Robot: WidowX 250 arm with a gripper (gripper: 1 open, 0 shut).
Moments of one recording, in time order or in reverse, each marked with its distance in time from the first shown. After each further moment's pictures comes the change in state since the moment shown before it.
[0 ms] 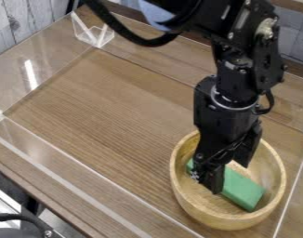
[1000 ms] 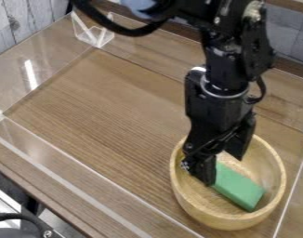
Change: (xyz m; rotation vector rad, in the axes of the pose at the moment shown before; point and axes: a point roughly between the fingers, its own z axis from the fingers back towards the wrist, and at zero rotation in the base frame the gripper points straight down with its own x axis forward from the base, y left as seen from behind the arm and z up) arm 0.005 0.003 0.012 -0.008 0.010 -0.027
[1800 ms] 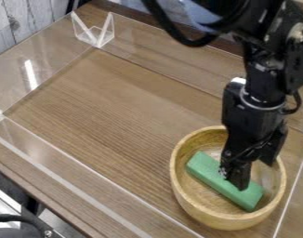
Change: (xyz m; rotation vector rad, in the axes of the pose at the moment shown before) arm -0.019 -0.034 -0.027 -0.011 0.012 -0.026
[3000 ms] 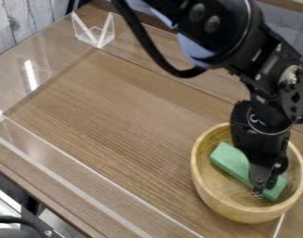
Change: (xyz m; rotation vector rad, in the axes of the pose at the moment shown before) arm -0.017 -0.009 -0.028 -0.212 0.055 0.374
